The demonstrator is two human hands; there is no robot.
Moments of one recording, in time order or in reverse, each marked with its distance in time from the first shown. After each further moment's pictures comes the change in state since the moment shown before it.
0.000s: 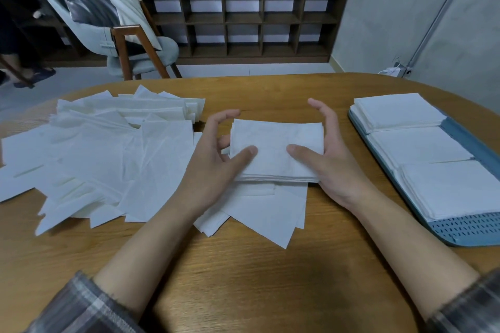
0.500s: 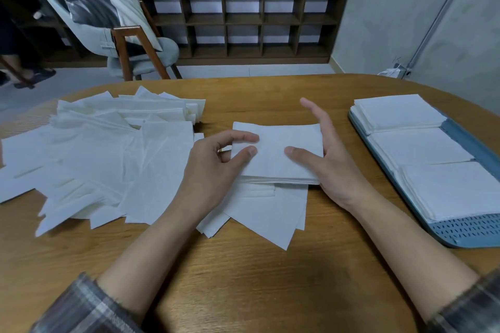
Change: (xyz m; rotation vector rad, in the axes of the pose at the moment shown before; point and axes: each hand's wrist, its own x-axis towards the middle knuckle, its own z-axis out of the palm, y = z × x) left_hand 0.003 -0.012 0.000 0.184 0.090 0.117; right_hand -0.001 0.000 -0.001 -0.222 -0.019 -0.064
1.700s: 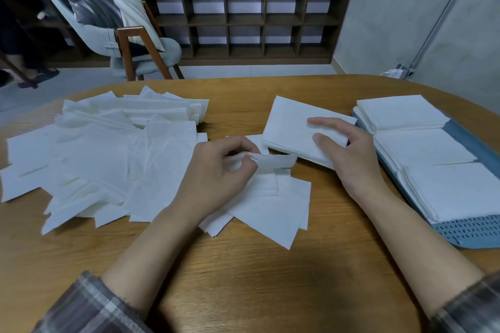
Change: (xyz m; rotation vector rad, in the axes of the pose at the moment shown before) left_hand -0.005 0.009 -0.006 0.219 -0.056 0.126; right_hand 0.008 0.014 -0.020 -0.136 0.293 -0.050
